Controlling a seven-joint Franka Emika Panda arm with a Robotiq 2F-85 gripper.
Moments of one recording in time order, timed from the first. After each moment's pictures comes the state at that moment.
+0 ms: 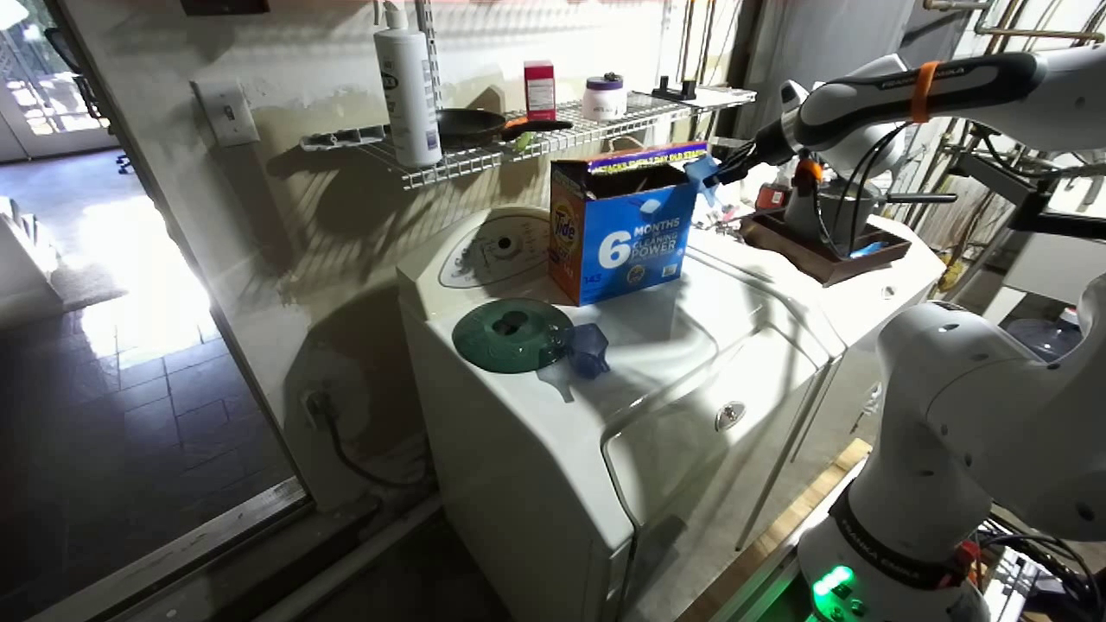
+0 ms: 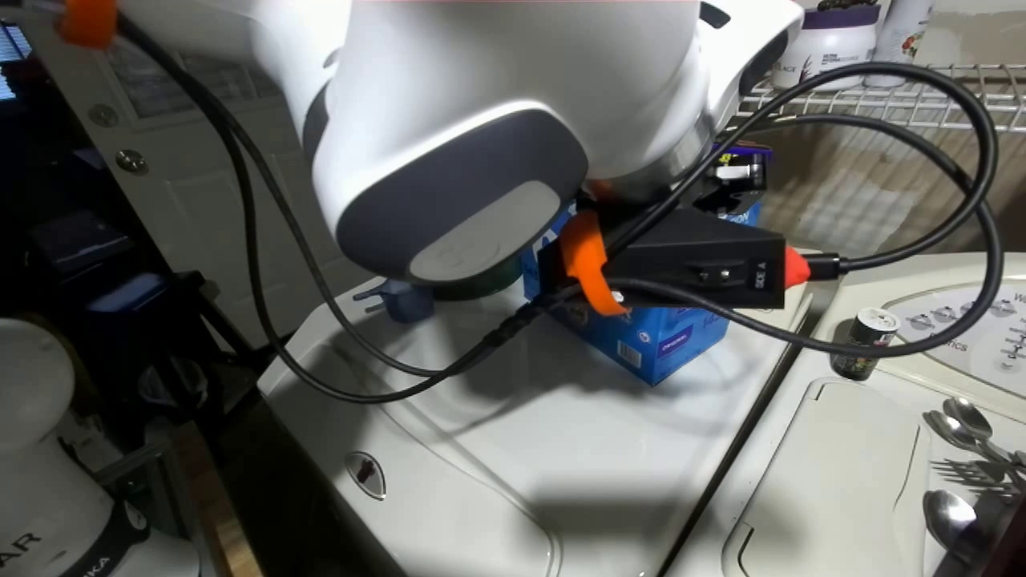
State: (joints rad) arm 0.90 -0.74 -1.44 -2.27 -0.25 2.81 -1.00
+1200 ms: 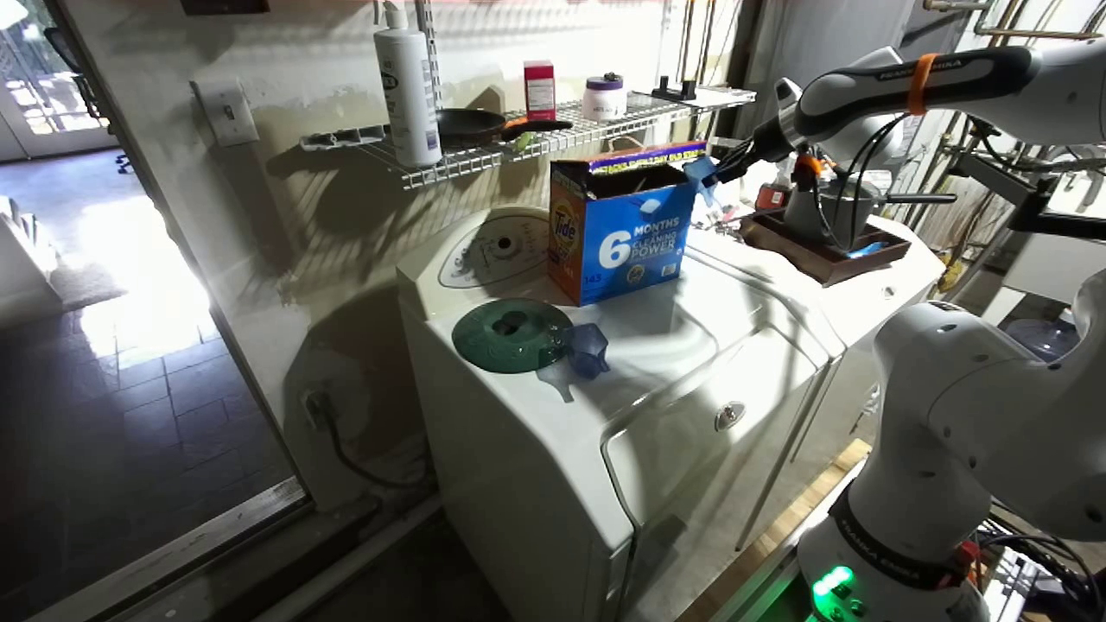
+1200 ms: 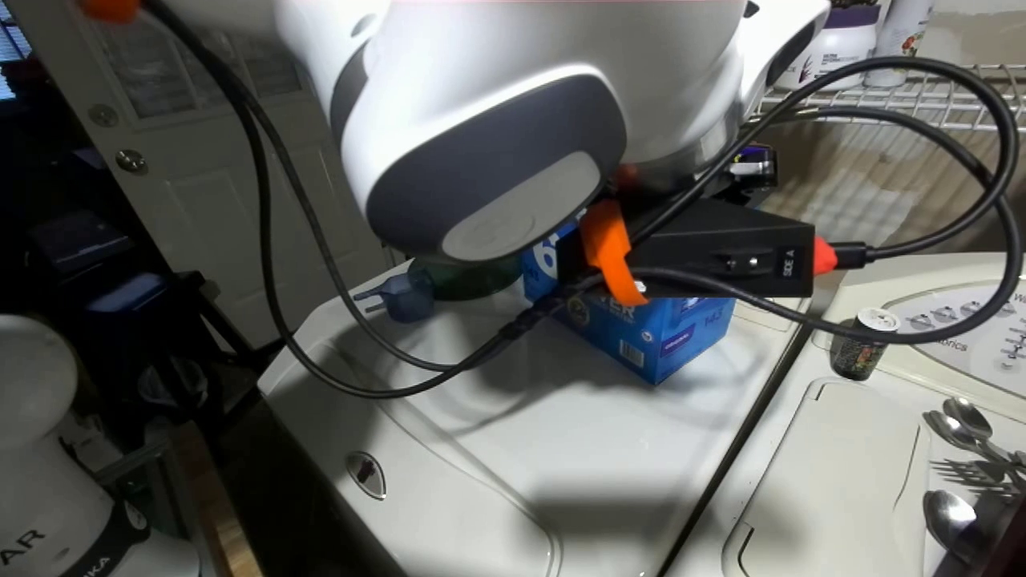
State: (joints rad) arm 0.94 -0.74 -1.46 -2.20 -0.24 2.72 -1.02
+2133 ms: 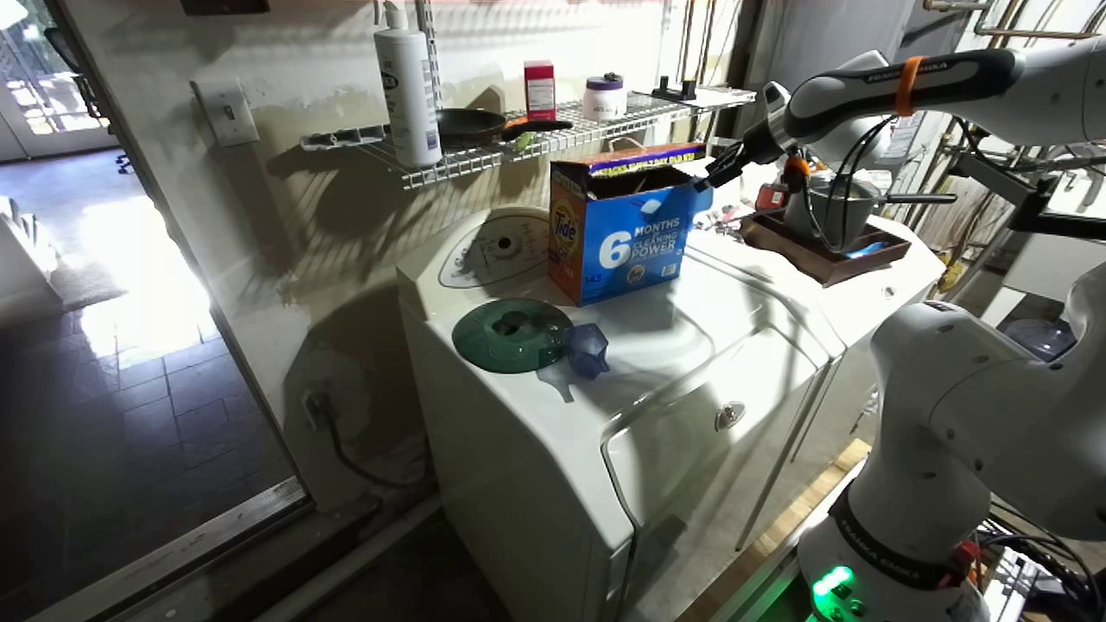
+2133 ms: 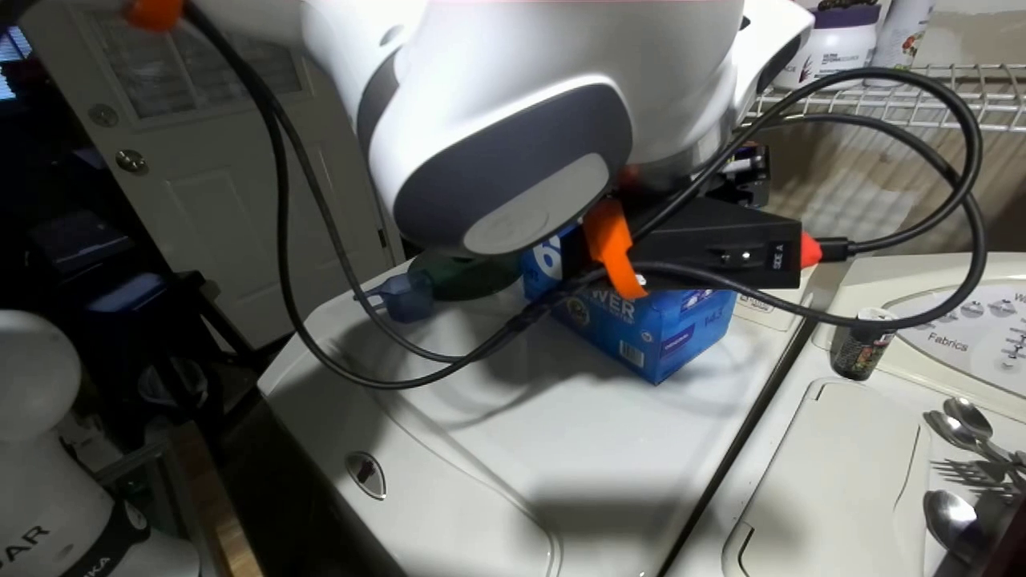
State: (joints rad) arm 1.00 -0.74 -1.49 -2.19 -0.24 2.72 -1.02
